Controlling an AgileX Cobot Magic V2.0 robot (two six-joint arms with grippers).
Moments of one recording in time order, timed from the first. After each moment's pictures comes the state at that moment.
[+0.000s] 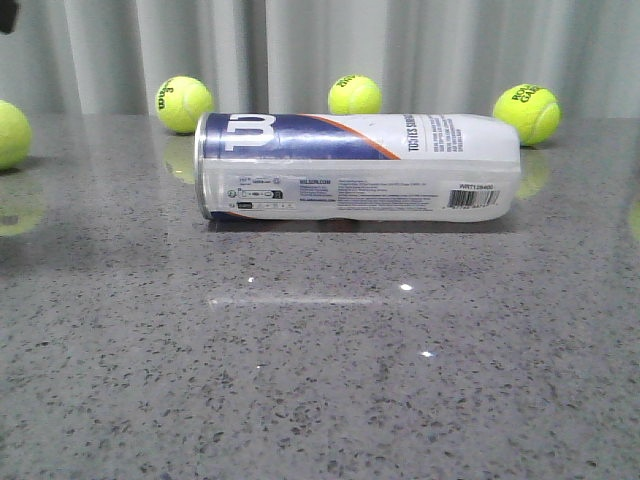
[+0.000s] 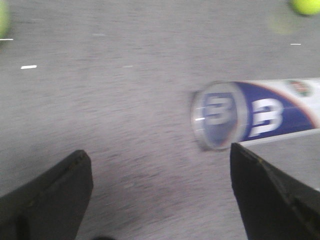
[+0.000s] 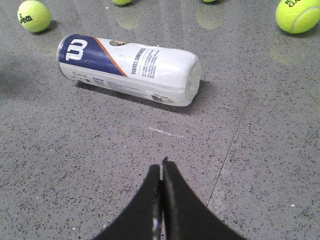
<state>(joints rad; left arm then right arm) -0.10 1.13 -0.91 -0.68 0.76 0.39 0.58 0.29 -0.50 -0.11 0.65 0.28</state>
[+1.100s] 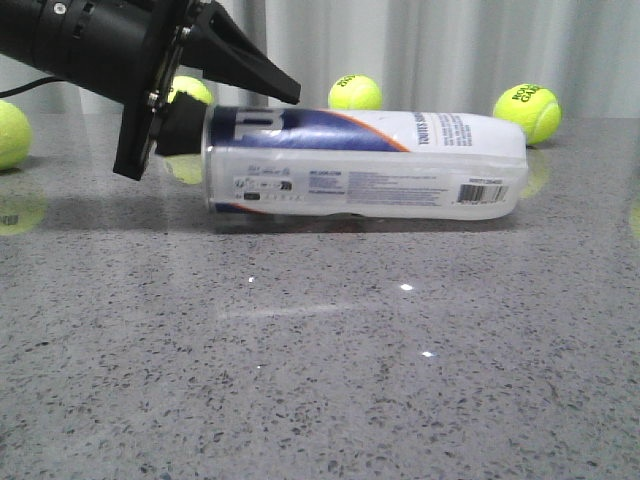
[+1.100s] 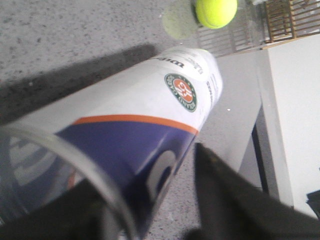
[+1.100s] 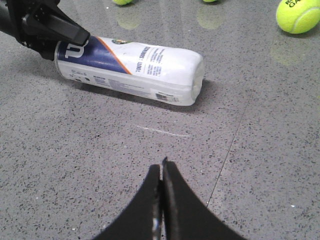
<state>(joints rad) -0.27 1.77 -1.16 -1.34 1.11 0.74 0.58 0.29 -0.50 -0.11 0.65 0.28</state>
